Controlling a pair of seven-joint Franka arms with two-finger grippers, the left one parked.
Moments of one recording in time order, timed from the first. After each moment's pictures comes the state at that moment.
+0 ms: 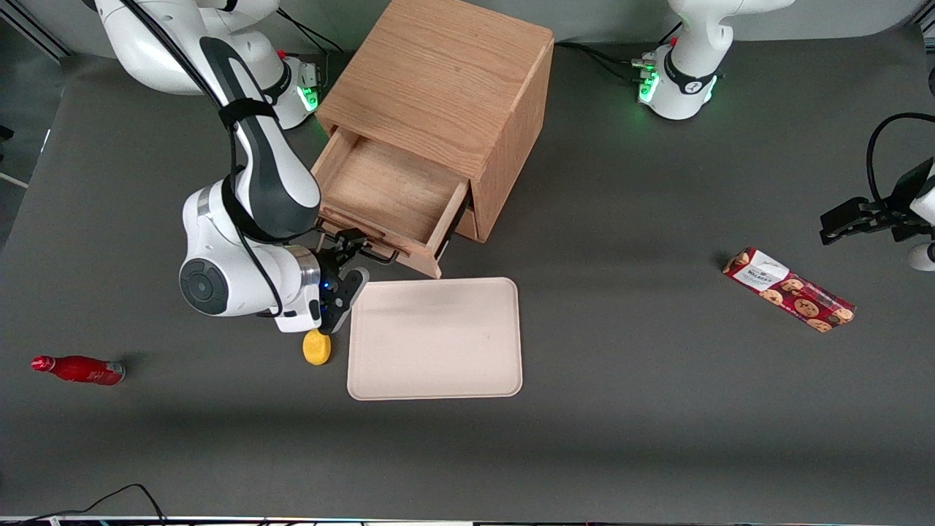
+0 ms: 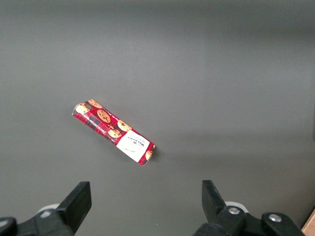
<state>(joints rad) 0.41 0.51 -0.09 -1.51 0.41 1.69 -0.66</state>
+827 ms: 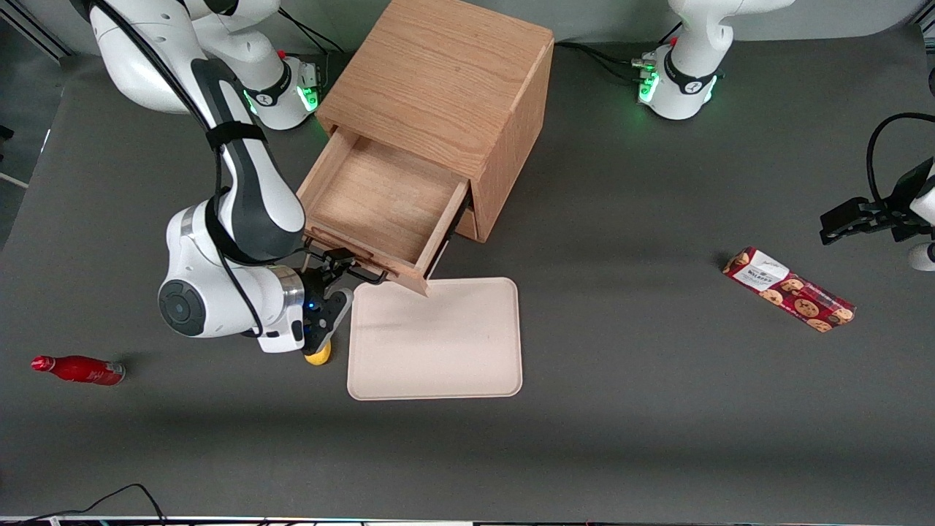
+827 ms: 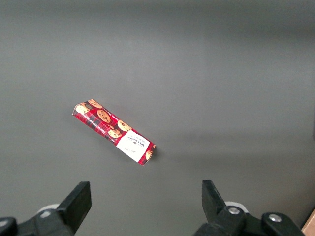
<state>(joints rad) 0.36 0.57 -0.09 -1.43 0.41 1.69 -0.69</state>
